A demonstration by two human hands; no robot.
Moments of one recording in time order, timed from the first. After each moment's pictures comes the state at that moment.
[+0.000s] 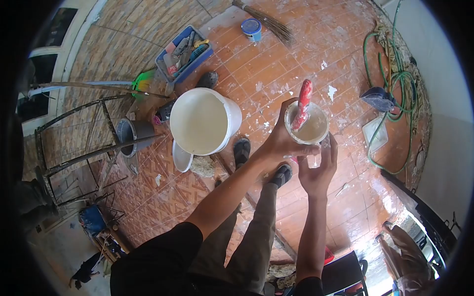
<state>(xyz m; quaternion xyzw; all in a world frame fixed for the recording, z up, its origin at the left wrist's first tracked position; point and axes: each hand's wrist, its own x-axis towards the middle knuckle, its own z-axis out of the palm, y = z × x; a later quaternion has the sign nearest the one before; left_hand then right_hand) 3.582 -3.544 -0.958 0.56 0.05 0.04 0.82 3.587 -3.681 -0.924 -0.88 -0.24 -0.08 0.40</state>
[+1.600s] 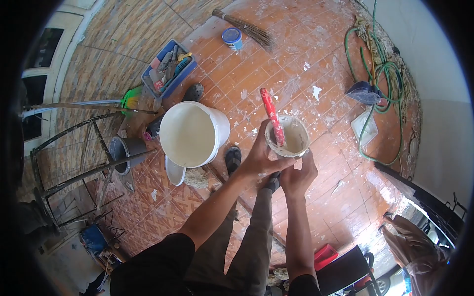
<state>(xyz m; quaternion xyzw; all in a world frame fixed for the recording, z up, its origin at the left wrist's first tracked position) 3.556 -3.545 -0.956 0.54 0.04 0.01 0.84 3.565 -3.667 -0.931 -0.86 -0.10 -0.06 0.50</state>
